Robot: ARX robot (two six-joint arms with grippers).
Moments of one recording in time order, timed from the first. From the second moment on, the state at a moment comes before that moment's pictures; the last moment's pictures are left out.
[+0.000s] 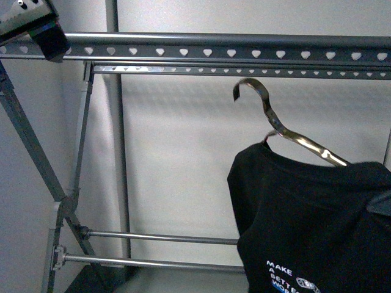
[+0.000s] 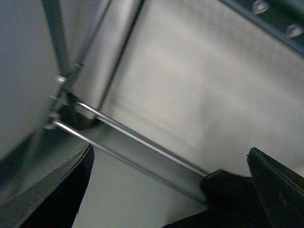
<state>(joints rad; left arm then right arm) -0.07 1.46 1.14 0.19 -0.19 -0.47 -0.07 1.39 0.91 -0.14 -0.59 -0.17</state>
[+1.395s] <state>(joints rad) 0.00 0.56 0.06 0.50 0.00 0.00 -0.03 1.94 1.67 -0.11 -0.29 0.79</state>
